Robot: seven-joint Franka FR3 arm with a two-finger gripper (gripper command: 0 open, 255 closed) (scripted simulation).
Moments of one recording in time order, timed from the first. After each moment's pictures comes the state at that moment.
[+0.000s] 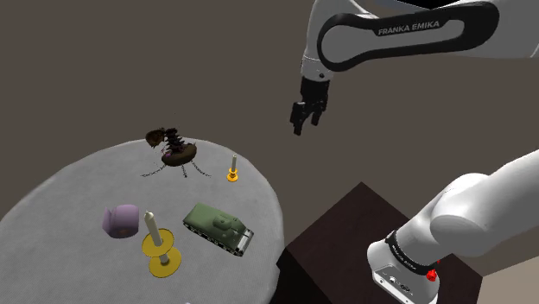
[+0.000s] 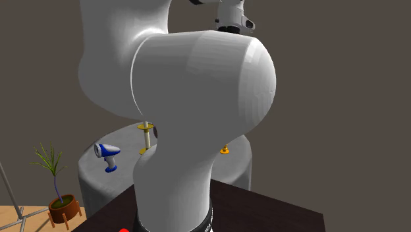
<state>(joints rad) -0.02 -0.22 0.18 -2.23 0.06 1.85 0.05</state>
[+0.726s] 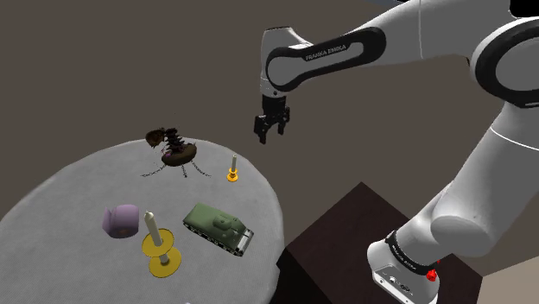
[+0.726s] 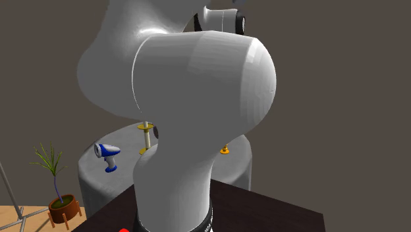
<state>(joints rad) 0.00 0.21 0.21 -1.96 -0.01 1.96 0.14</state>
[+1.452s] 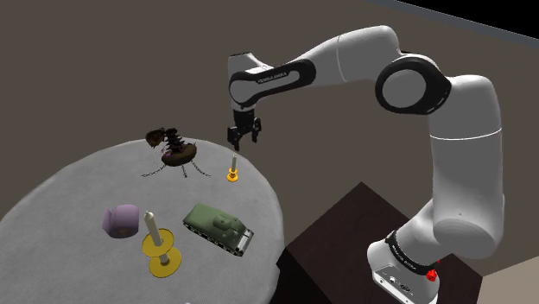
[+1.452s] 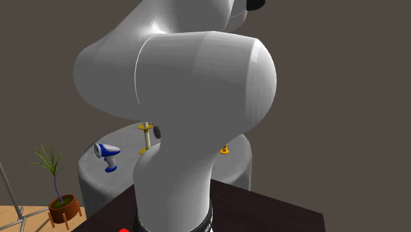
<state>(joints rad) 0.07 0.69 0.18 -1.50 -0.08 1.92 0.19</state>
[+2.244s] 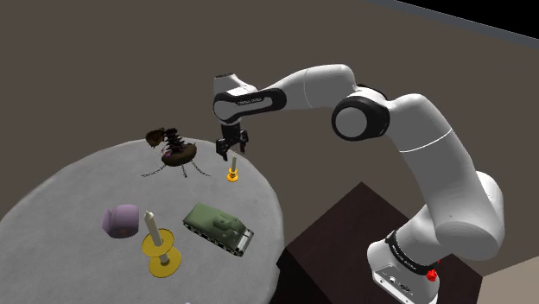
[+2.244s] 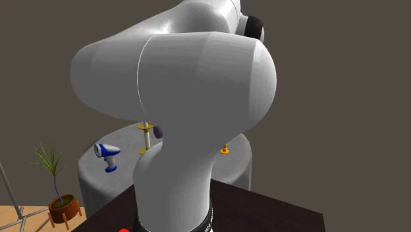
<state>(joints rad) 0.12 1.05 0.16 -1.10 -0.10 1.86 0.20</state>
